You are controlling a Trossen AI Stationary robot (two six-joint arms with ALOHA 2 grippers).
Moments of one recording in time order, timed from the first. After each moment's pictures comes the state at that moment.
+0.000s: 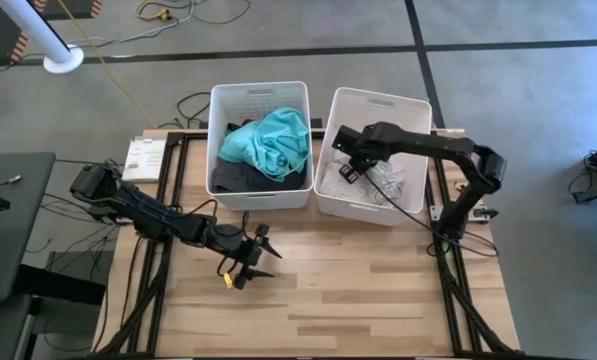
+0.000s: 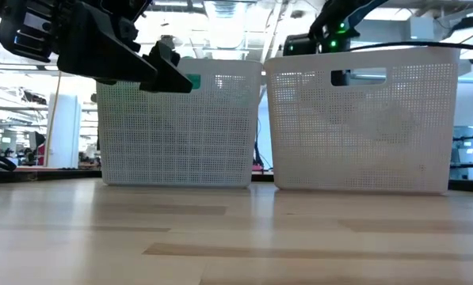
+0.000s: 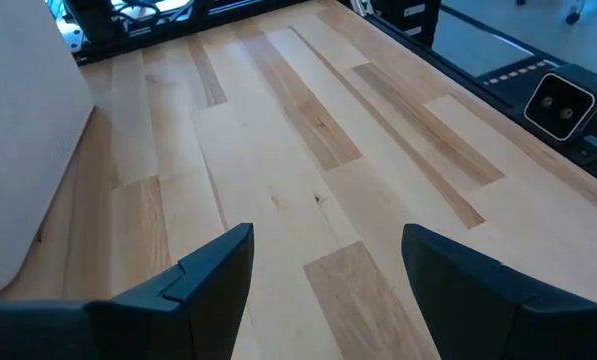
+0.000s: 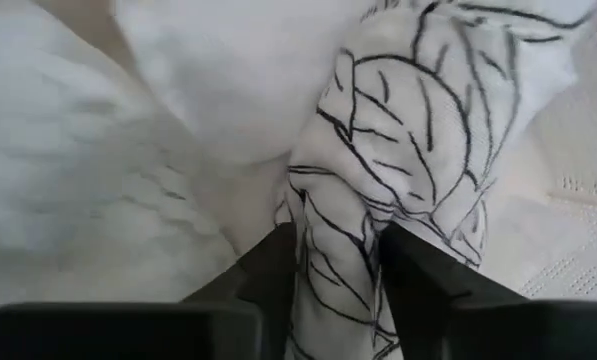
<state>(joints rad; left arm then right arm) -0.30 1.42 0.58 0.44 -0.01 0.16 -0.46 1.69 1.33 -1.08 0.35 0.37</state>
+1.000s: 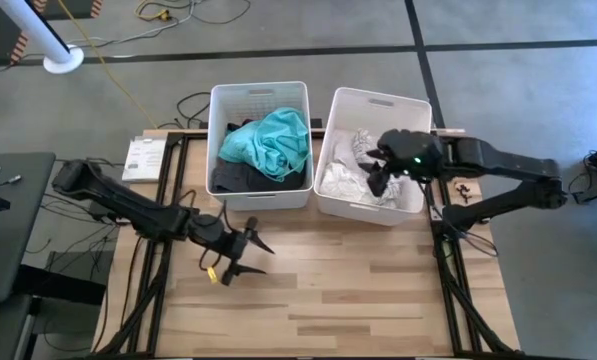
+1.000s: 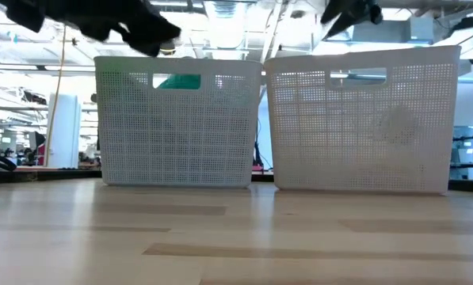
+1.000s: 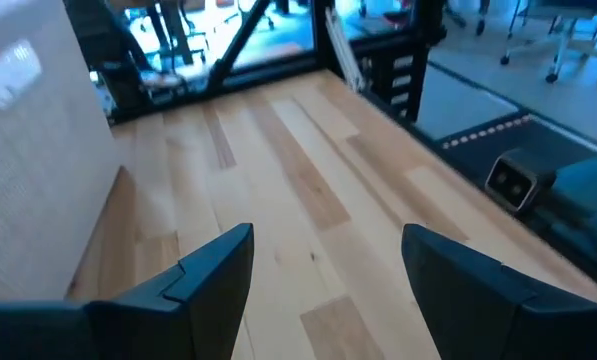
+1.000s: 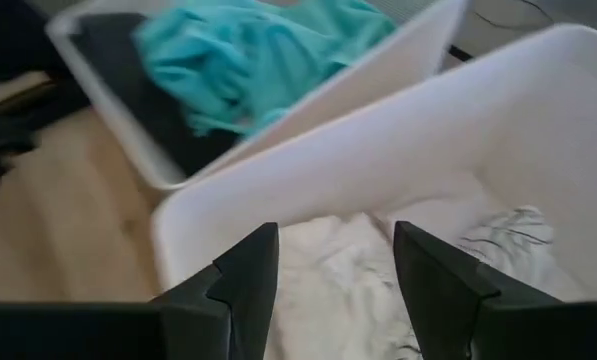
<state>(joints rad) -0.32 1.23 0.58 0.37 -0.01 0.13 -0.13 1.13 1.33 -0.87 0.37 0.39</state>
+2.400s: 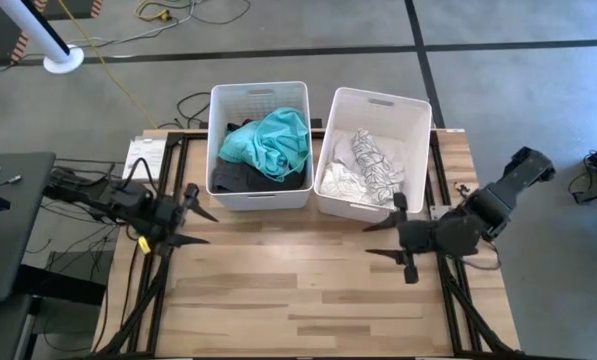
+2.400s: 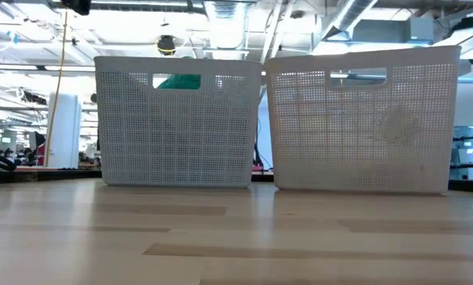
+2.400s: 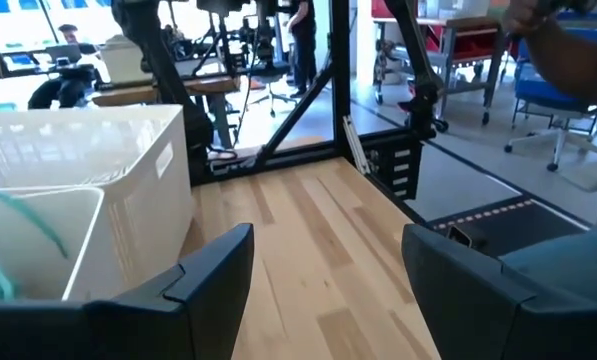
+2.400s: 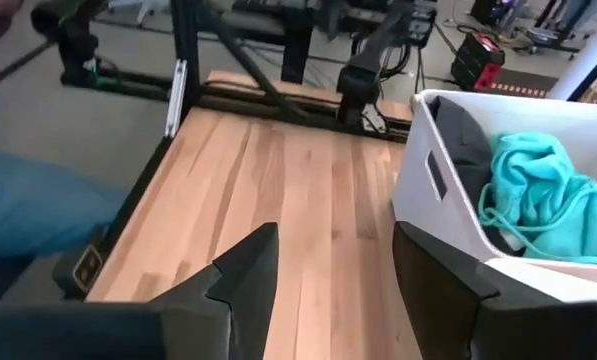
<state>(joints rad) -0.32 0.41 0.58 -0.25 -0.06 0.09 0.63 1.13 1.31 -0.65 0.59 0.13</state>
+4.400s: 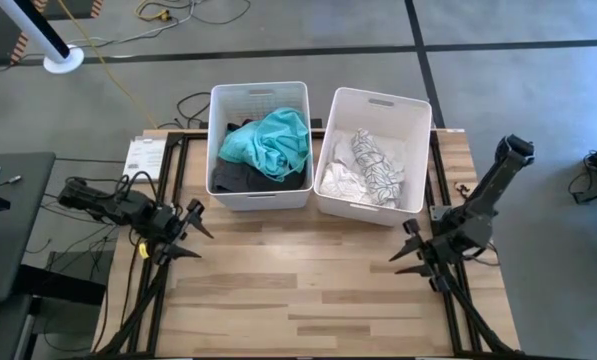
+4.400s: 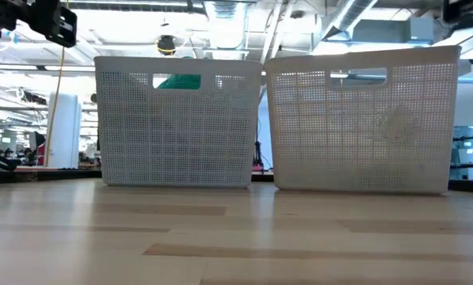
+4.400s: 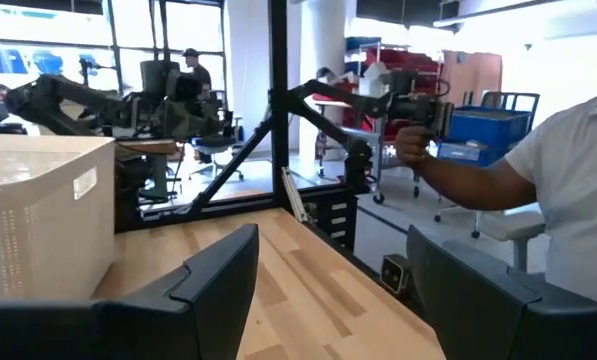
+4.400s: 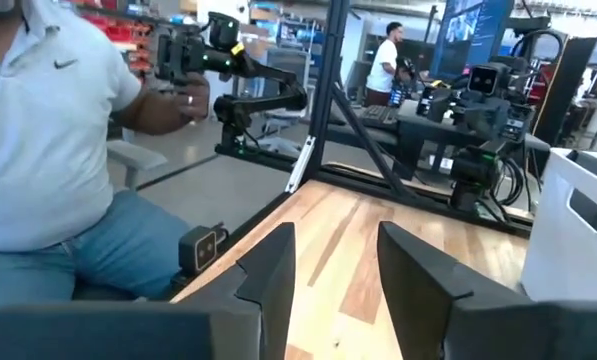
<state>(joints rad) -0.32 0.08 0.21 0.02 0.11 0.00 0.90 0.56 0.28 0.30 0.54 -0.13</state>
